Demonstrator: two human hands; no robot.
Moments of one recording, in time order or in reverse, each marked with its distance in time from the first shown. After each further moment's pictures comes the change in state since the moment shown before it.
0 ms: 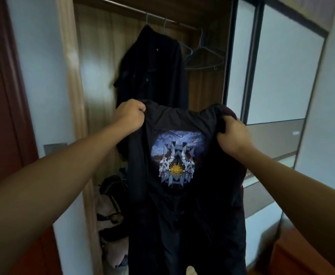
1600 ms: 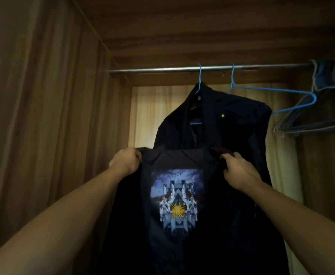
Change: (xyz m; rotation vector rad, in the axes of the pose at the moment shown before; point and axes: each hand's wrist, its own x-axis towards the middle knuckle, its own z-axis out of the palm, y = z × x) left_hand 0.371 -0.176 0.059 0.466 0.241 -0.366; right_hand 0.515 -0.055 0.325 0.123 -0.134 -0.519
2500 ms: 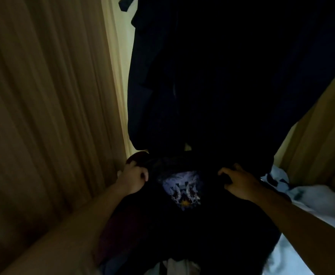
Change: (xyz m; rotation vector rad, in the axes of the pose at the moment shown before) left_hand -0.273 -0.168 0.280 0.119 -0.747 -0.046; right_hand -0.287 0.093 0.246 0.118 -0.834 0.135
